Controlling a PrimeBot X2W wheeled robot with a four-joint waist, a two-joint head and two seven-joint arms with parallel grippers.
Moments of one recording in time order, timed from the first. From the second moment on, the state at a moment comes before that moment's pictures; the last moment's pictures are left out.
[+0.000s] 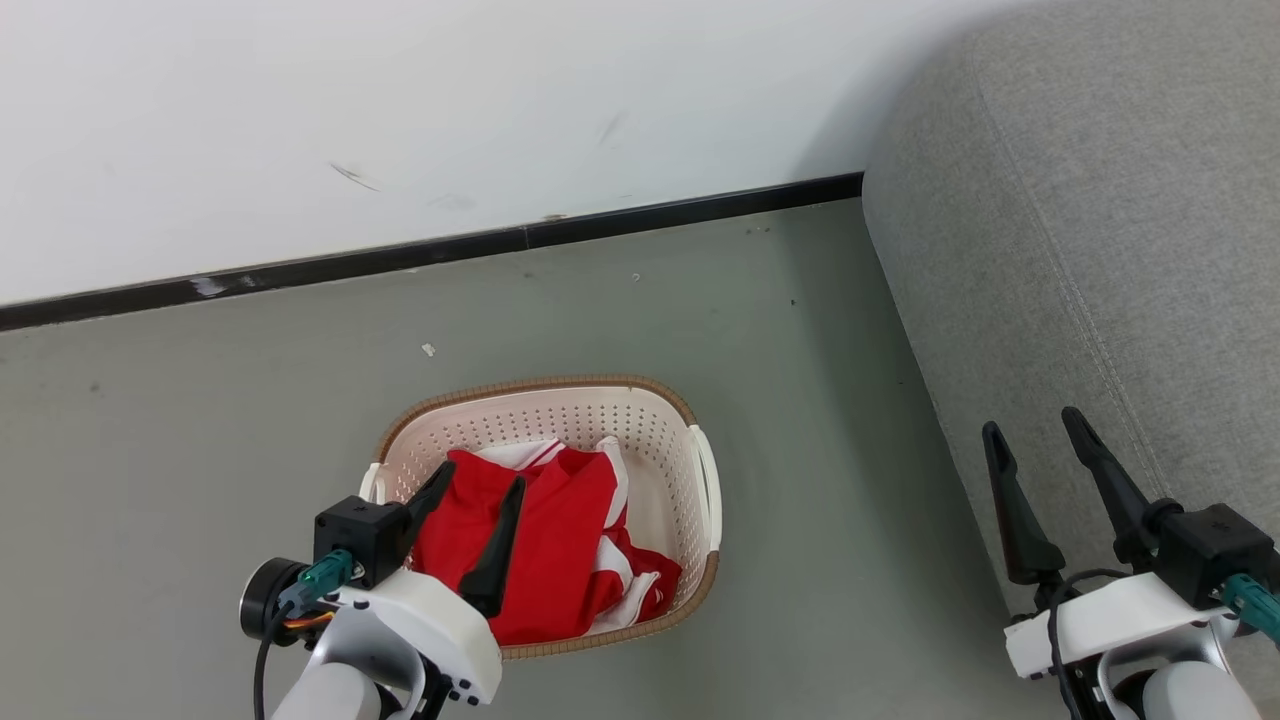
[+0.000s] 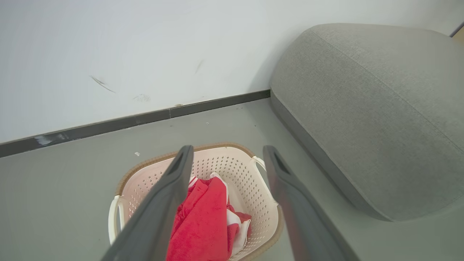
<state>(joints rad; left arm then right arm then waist) -0.23 0.09 -0.34 0.23 -0.41 -0.02 -0.02 -0.05 -0.04 -0.05 0.03 0.02 0.13 -0.26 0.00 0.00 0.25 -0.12</state>
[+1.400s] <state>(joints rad) -0.11 0.08 -0.22 0.23 -0.44 0.05 -0.24 0.00 -0.04 -0.07 0.04 -0.05 0.13 -0.26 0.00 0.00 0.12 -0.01</state>
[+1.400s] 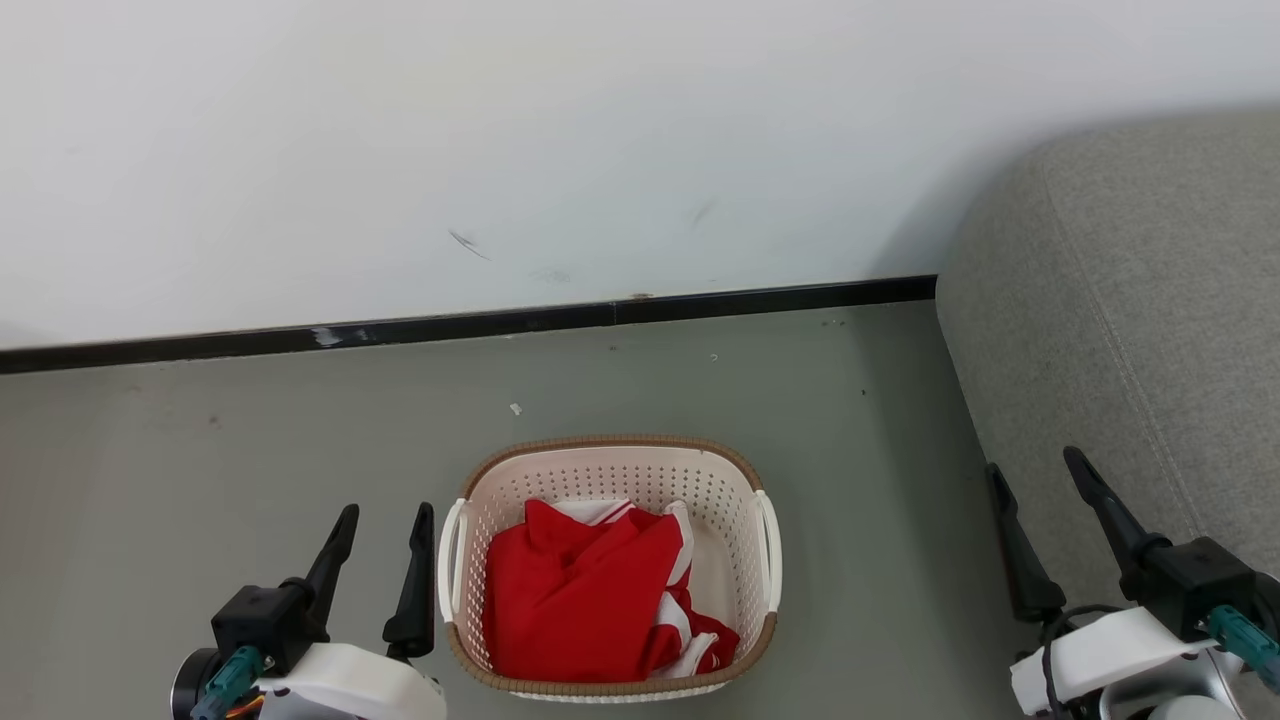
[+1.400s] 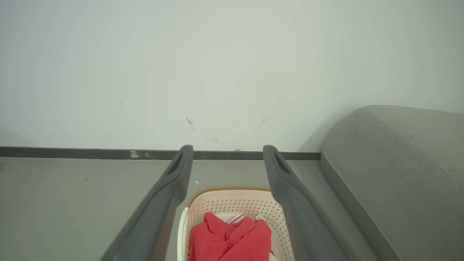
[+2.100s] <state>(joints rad) -0.06 0.08 -0.23 0.23 -0.45 0.04 -0.24 0.06 -0.04 -0.07 0.03 -0.05 0.13 -0.26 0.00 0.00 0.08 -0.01</state>
